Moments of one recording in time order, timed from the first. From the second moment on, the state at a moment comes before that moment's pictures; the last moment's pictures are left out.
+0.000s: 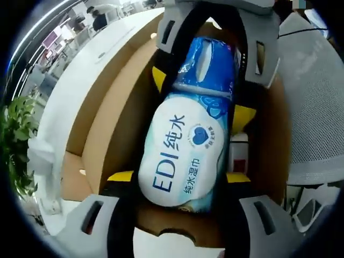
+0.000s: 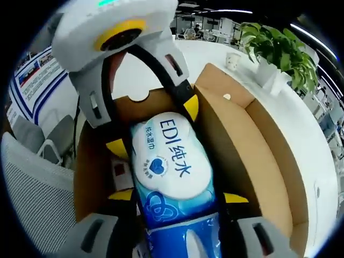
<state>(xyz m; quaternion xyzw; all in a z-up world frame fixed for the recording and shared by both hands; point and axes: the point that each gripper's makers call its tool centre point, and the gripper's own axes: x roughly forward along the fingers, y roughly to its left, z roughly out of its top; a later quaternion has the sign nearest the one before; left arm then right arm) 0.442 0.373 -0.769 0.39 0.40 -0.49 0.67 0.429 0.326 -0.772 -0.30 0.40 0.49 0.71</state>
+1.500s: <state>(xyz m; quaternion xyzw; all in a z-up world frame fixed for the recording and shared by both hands) 0.427 0.360 -0.791 0.43 0.38 -0.59 0.56 0.424 0.335 -0.796 -0.33 0.38 0.53 0.68</state>
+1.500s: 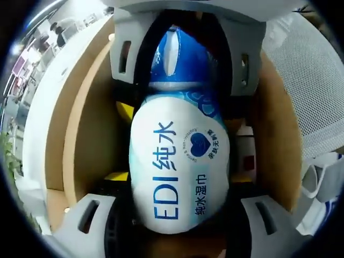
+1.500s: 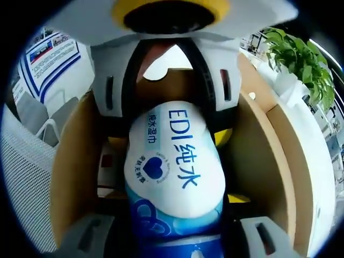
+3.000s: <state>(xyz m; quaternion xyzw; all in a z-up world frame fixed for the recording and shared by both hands) 0.417 0.357 -0.767 0.45 0.36 -0.59 0.57 0.413 0.336 -0.756 -0.30 0.34 0.56 0.69</state>
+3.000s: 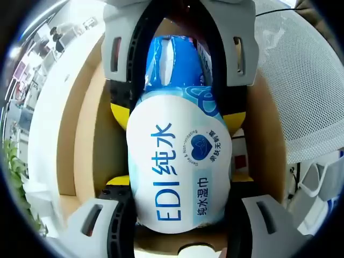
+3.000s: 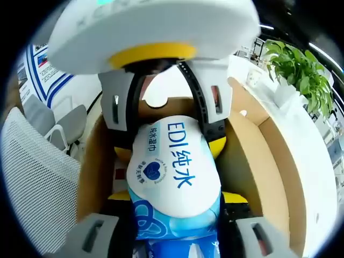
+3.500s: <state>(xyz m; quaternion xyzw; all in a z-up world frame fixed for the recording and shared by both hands) 0.410 0.345 -0.736 0.46 0.34 -0.58 0.58 0.401 0.327 -0.722 -0.32 0.33 0.56 0.69</state>
